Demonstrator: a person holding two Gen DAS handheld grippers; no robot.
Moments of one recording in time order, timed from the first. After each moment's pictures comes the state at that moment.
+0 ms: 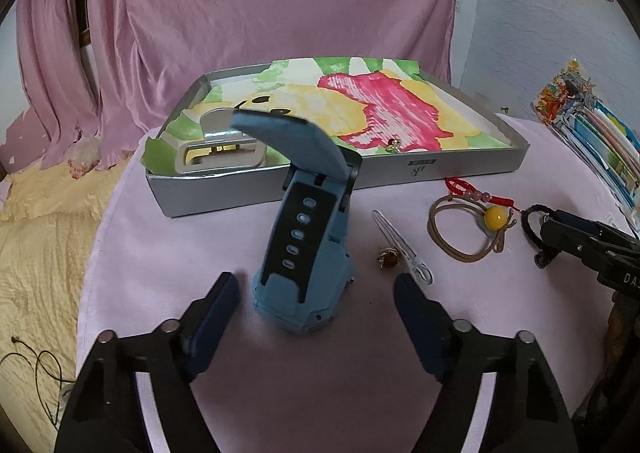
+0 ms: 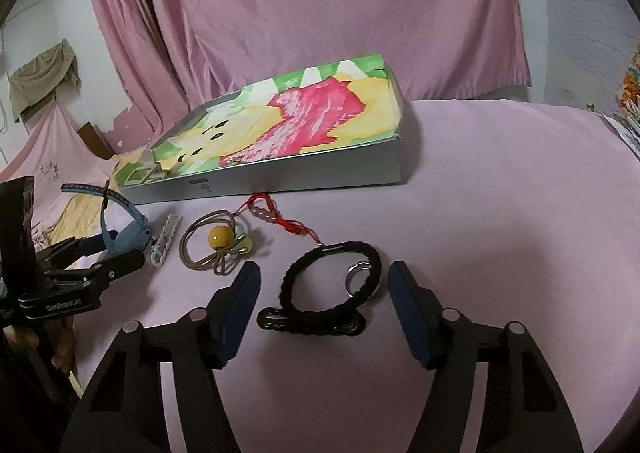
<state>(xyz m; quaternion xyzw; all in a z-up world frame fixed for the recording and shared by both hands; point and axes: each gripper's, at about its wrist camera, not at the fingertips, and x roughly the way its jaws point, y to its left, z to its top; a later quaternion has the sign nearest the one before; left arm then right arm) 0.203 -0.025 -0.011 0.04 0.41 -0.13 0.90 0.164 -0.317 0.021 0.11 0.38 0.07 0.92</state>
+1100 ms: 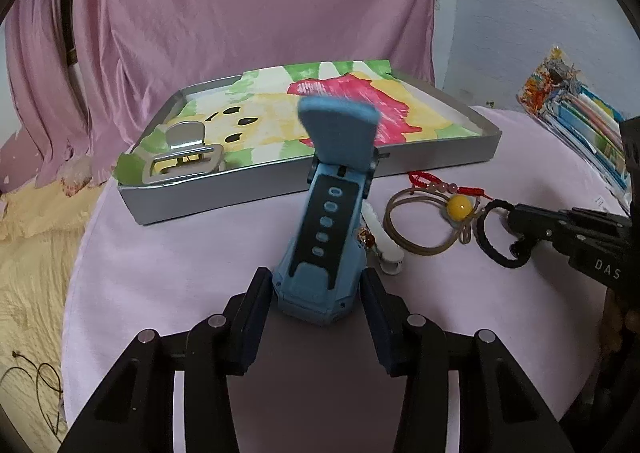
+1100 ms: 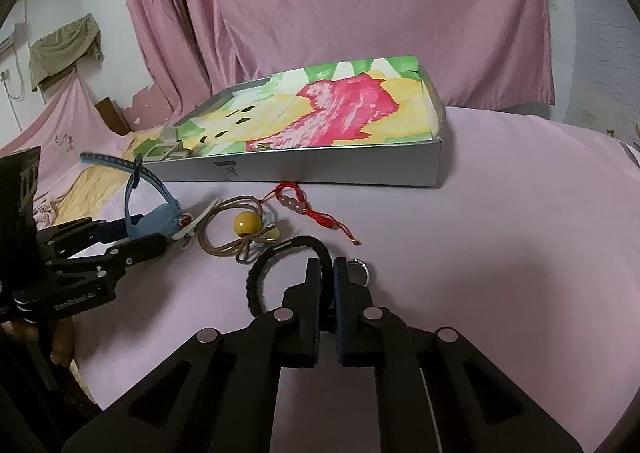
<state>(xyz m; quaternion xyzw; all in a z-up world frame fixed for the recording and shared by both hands) 0.188 -0.049 -0.009 0.06 0.39 -0.15 0.91 0.164 -0.304 0.022 0.07 0.38 0.11 0.92</state>
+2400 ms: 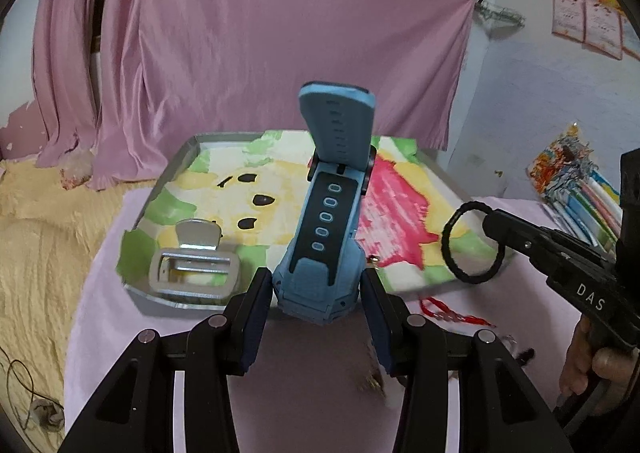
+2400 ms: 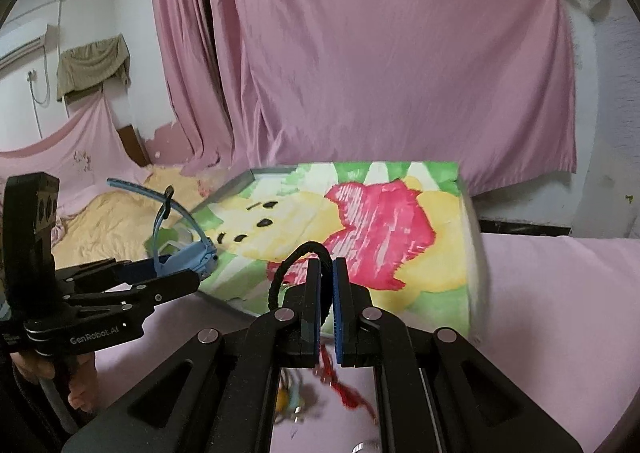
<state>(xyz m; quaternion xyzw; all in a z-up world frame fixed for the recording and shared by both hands) 0.250 -0.040 0.026 -0.03 0.35 -0.13 0.93 0.233 -0.285 0.080 0.05 0.29 0.14 0.95</state>
